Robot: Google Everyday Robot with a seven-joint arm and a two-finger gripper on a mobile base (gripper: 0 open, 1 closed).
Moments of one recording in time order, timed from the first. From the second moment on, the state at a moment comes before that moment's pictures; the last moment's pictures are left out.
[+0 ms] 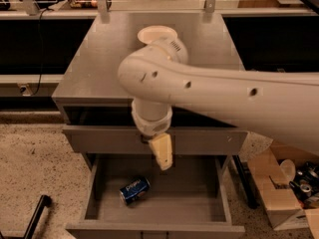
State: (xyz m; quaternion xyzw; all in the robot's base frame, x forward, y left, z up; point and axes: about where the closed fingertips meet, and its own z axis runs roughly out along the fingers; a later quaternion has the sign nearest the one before) arm 0.492 0.024 0.756 -0.85 0.52 -0.05 0.08
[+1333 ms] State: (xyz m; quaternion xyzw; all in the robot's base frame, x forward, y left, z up) arm 0.483 0.128 0.617 -0.92 0.38 -0.03 0.05
